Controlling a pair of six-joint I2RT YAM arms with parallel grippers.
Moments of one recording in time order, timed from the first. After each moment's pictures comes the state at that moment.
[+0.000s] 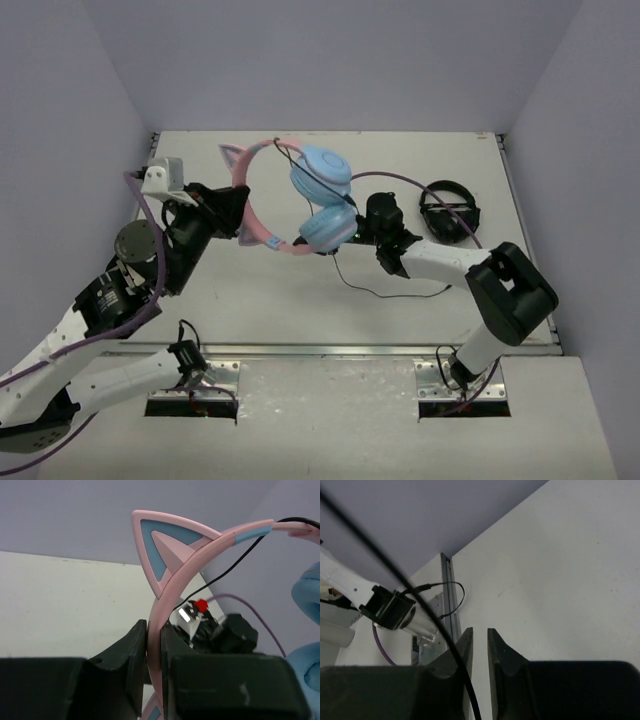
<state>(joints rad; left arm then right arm) -0.88 0.71 1.13 -0.35 -0.49 -0.39 0.64 1.61 0.82 0.70 -0.73 0.49</state>
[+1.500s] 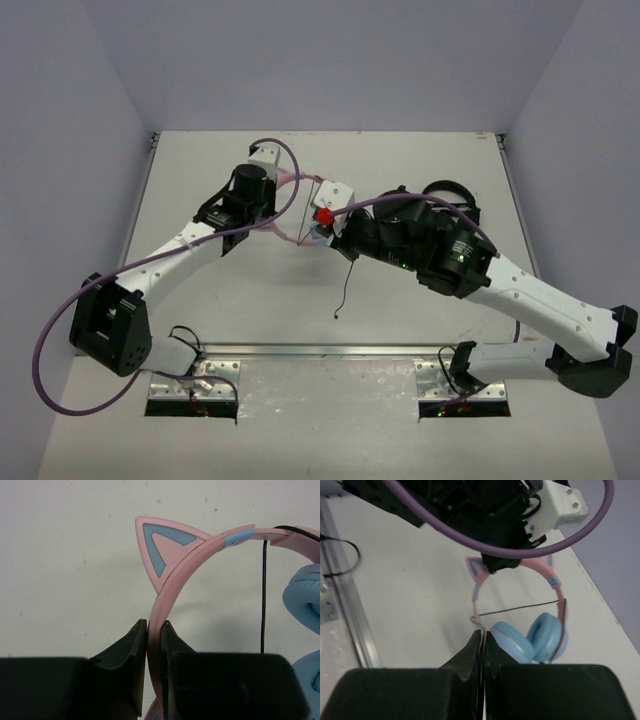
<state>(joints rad) -0.44 1.39 1.04 -0.16 -0.30 -0.16 1.06 1.17 1.30 -0.42 0.06 -0.26</state>
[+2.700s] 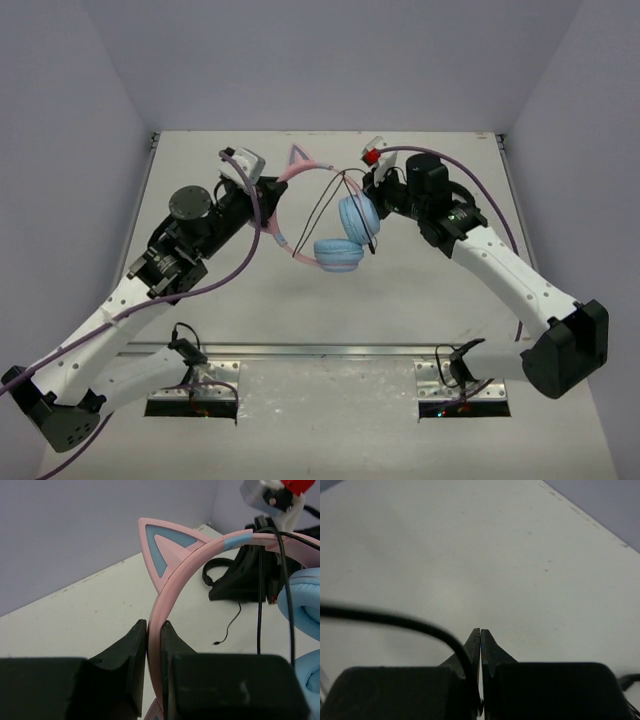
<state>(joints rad) -0.61 0.92 1.02 -0.12 0.01 0.03 0.49 1.29 1.13 -0.23 -0.24 -0.18</state>
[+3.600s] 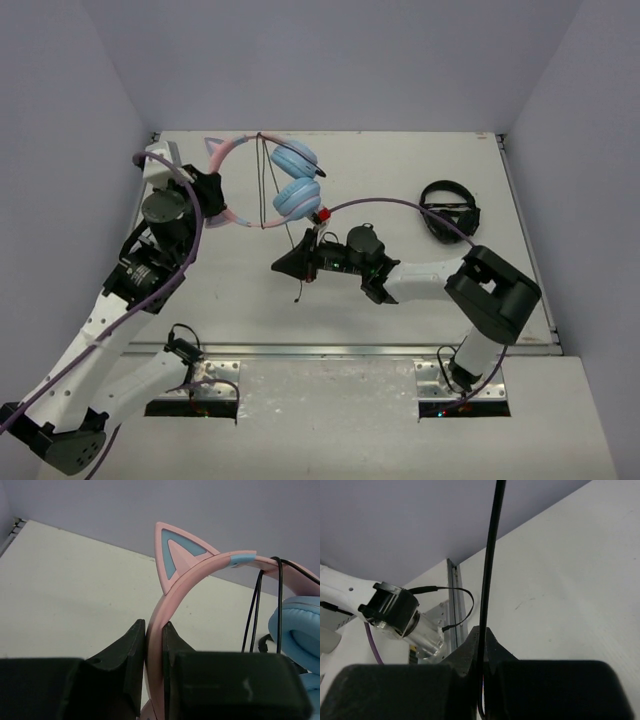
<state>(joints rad) -0.47 0.80 1.03 -0.28 -0.51 -0.41 0.84 1.66 0.69 0.95 -0.52 0.50</state>
